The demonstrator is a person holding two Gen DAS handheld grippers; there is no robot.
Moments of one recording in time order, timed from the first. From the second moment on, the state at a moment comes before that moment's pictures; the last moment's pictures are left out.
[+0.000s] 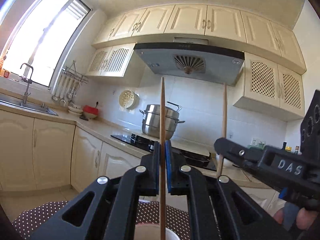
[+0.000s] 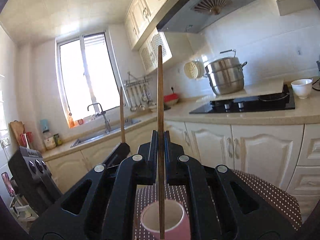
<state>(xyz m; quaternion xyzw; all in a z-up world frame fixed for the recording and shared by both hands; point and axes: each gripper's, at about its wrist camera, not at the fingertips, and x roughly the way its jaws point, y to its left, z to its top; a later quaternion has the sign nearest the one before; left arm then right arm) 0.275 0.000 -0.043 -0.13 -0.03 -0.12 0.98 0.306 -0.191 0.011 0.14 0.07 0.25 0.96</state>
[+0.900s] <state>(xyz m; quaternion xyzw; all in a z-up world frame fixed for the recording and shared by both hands) 0.285 0.021 -0.065 -0.06 0.11 -0.03 0.99 0.304 -0.180 -0.036 0.13 0.08 0.22 0.96</state>
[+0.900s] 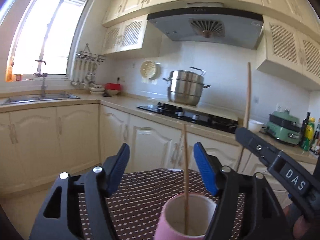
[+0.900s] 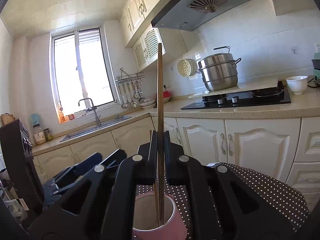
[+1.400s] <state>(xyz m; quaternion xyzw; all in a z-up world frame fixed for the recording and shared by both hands) 0.246 0.036 -0.053 -0.06 0.14 -0.02 0.99 0.287 -0.170 -0.040 0.11 0.10 0.20 0.97</state>
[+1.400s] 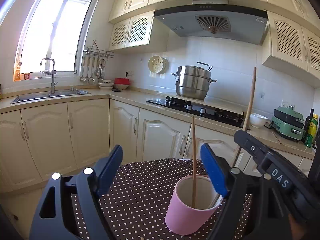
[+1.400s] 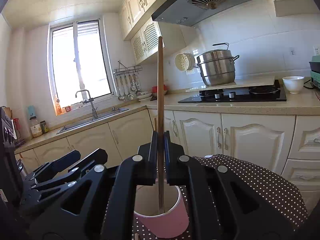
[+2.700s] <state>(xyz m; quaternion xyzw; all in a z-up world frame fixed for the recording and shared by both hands) 0.145 0.049 -0.187 0.01 0.47 0.00 0.88 0.191 -0.196 -0.116 0.00 0.29 0.22 0.93</state>
